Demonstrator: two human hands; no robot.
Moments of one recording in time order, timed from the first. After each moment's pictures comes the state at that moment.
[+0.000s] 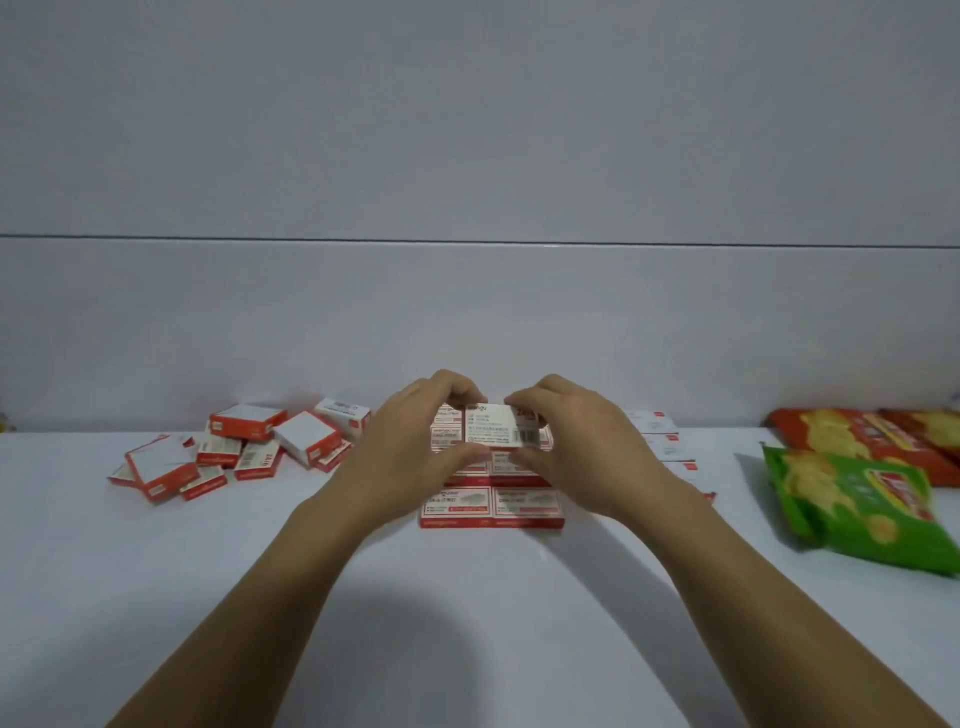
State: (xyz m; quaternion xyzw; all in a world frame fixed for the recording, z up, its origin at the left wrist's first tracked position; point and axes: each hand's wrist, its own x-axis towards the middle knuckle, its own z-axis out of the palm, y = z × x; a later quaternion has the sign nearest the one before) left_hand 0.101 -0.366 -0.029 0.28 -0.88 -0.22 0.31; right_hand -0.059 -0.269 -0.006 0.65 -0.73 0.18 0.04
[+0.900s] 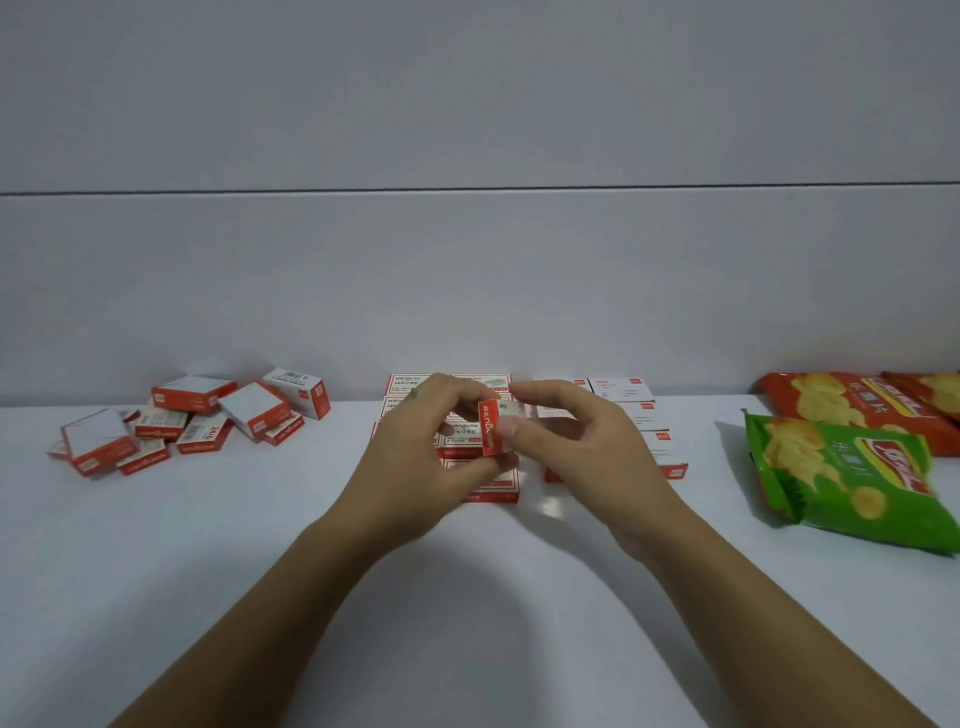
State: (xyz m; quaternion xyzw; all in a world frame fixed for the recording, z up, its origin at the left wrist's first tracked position) left_hand 0.054 -0.320 -0.056 0.24 -0.86 -0.26 0.37; right_hand -0.091 -0.225 -0.043 0.44 -0.60 0.57 -0.35
